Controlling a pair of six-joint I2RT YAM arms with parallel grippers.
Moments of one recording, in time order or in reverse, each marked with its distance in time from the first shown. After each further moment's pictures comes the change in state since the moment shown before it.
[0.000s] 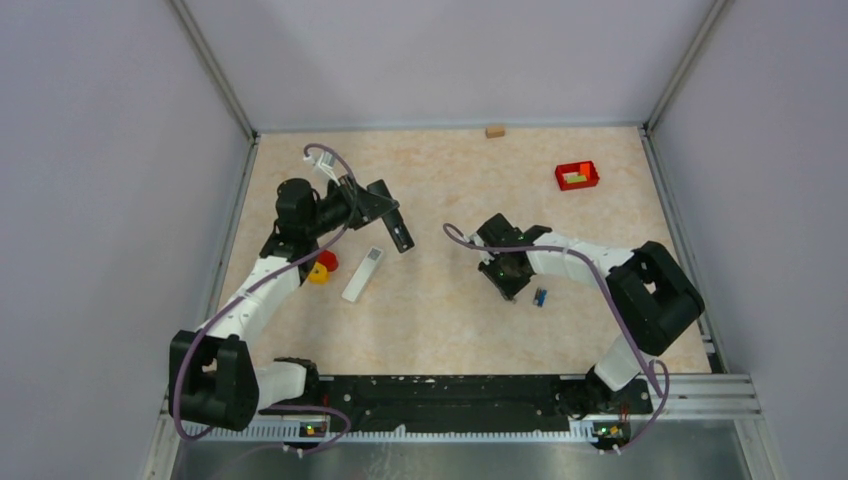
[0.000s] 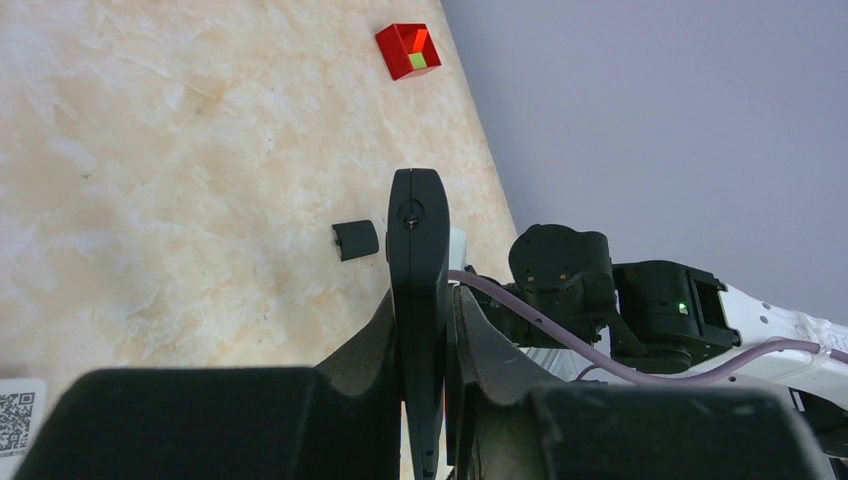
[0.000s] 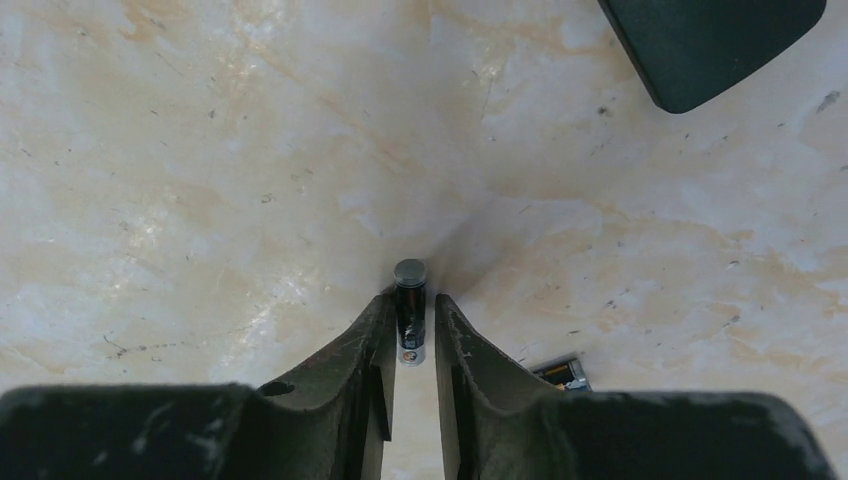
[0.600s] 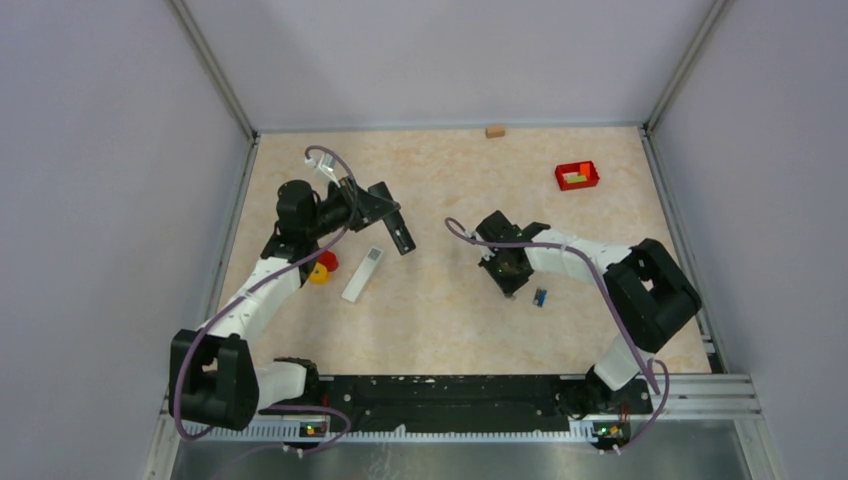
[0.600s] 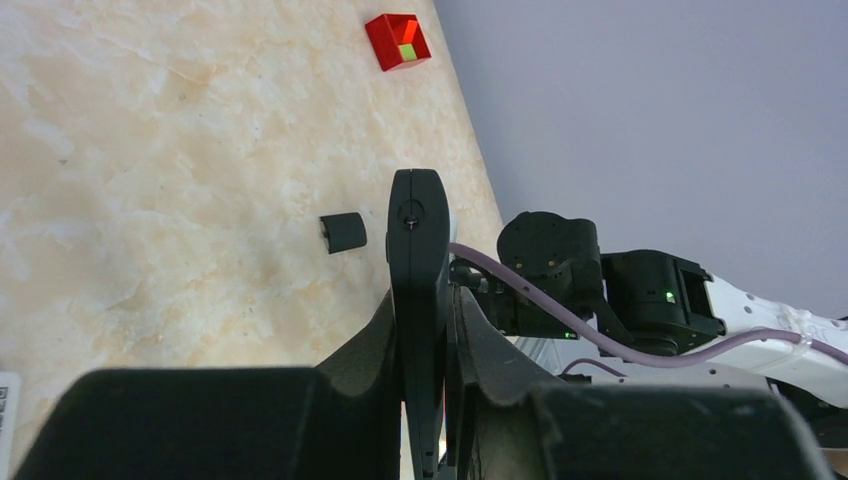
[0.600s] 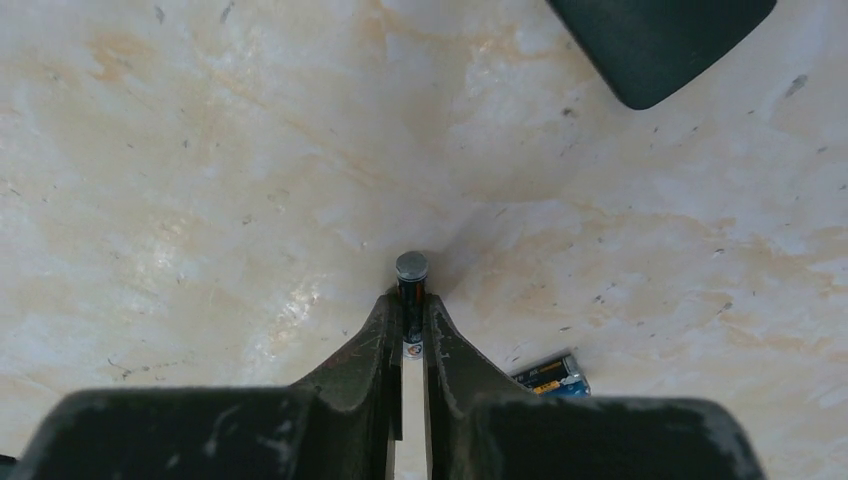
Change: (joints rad) left arm 0.000 0.000 -0.016 0.011 0.016 -0.027; right arm -0.008 0.021 0.026 -0.026 0.028 0.048
